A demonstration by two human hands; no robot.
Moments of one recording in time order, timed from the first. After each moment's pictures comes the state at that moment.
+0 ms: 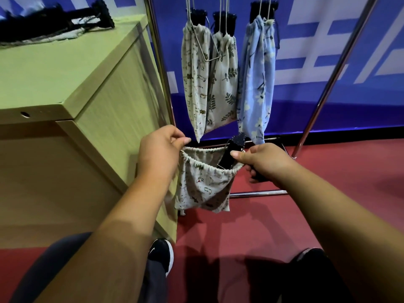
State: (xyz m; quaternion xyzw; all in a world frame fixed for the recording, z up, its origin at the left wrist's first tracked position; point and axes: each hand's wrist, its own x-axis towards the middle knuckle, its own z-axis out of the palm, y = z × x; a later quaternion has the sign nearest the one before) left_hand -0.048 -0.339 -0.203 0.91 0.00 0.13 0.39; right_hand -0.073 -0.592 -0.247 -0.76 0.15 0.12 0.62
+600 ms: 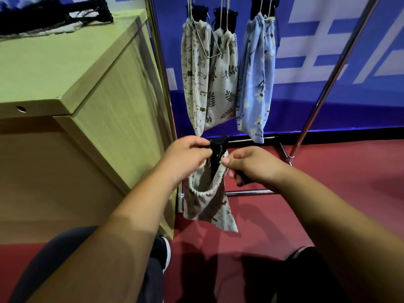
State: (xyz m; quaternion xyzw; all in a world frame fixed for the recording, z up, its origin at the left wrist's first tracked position) left_hand -0.046 -0.368 -0.222 0.82 0.01 -0.12 0.55; right_hand -0.085 -0.572 -0.240 -0.77 0.03 0.18 0.61
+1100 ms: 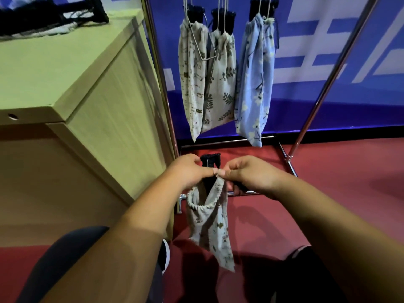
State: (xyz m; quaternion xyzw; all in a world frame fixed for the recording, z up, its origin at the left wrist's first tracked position) left_hand -0.033 -0.373 -0.255 0.89 0.04 -0.22 0.40; right_hand -0.092 -0.570 -0.239 -0.78 0.01 0.23 0.57
